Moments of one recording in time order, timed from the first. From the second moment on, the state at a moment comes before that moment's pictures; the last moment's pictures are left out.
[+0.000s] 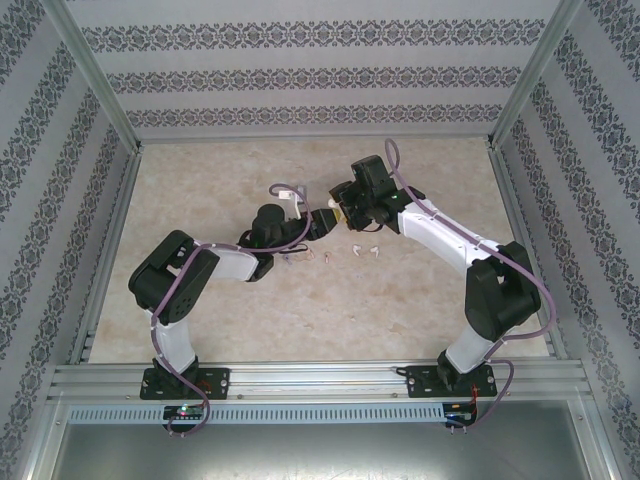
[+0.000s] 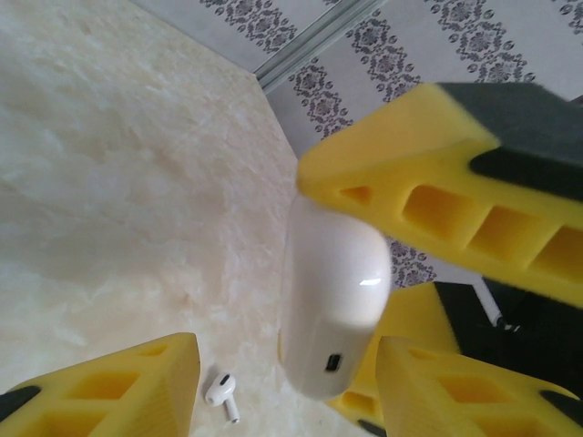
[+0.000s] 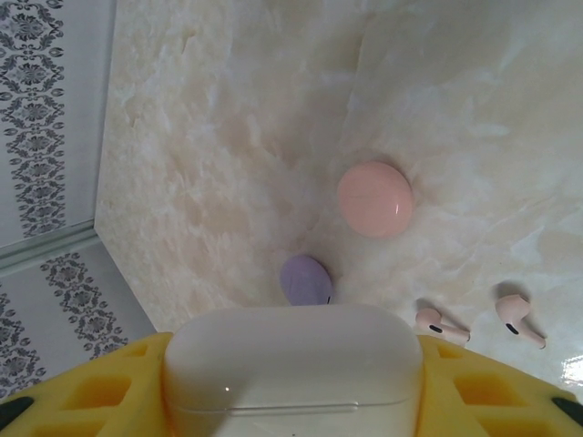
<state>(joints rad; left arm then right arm) -0.56 1.85 0.83 0.89 0.37 -0.87 0.50 1.66 1.28 -0.43 -0.15 1.47</state>
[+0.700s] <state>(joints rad) -0.56 1.88 0.89 0.90 0.37 -0.88 0.51 1.66 1.28 -0.42 -0.15 1.47</state>
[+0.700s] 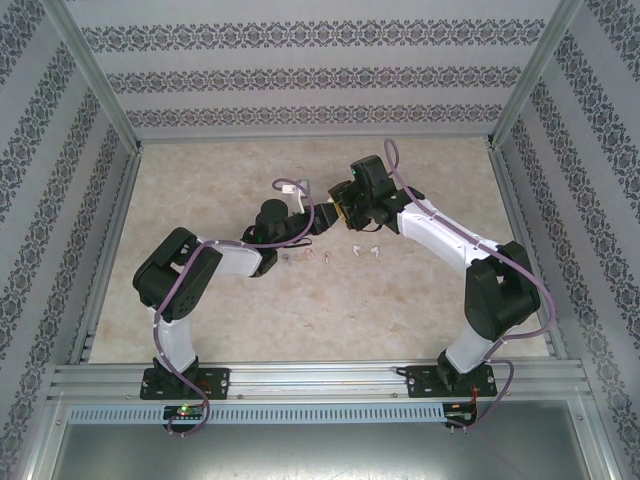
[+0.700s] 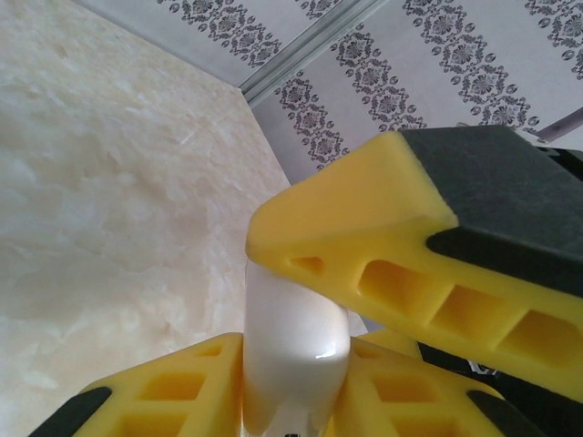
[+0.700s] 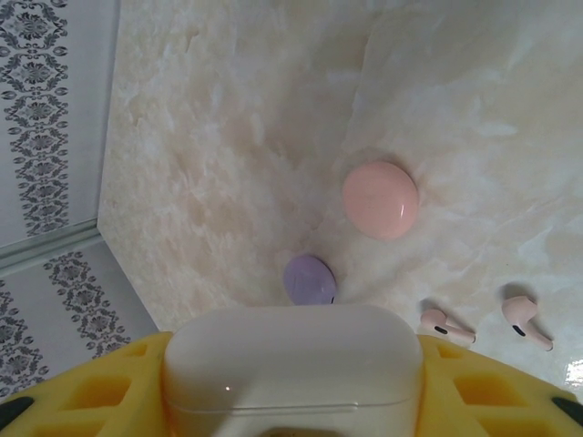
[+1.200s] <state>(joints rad) -0.56 1.90 0.90 0.92 0.38 -0.87 0.51 1.66 1.27 -0.40 -0.14 1.49</state>
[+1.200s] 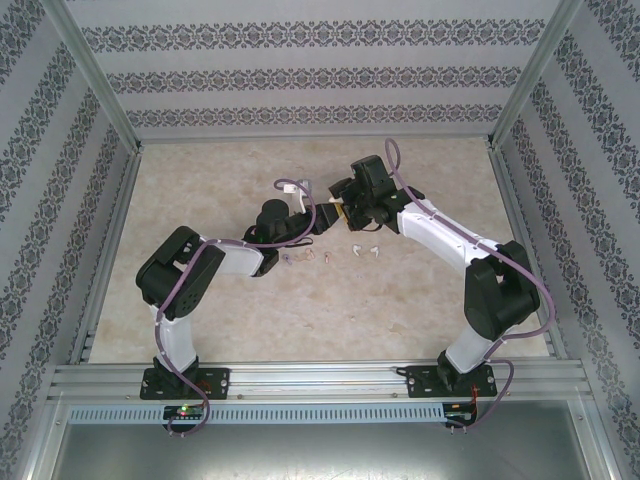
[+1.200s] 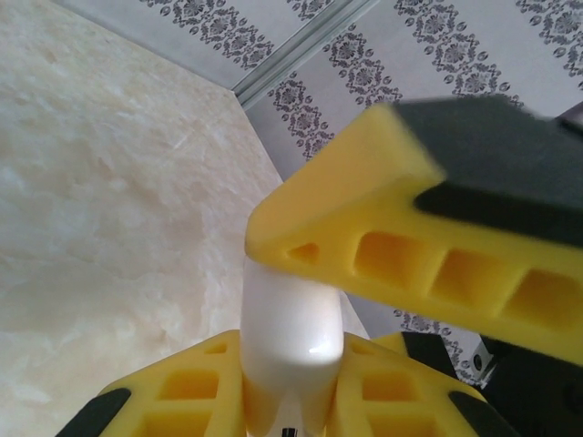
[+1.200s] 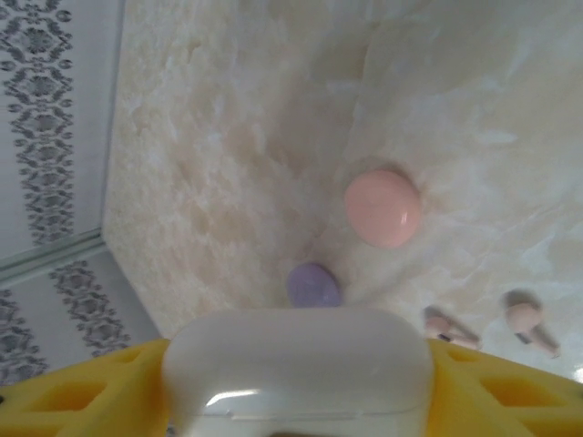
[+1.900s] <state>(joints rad) -0.49 1.77 1.03 0.42 0.72 -0.66 0.26 1.27 0.88 -0.13 -0.46 0.70</state>
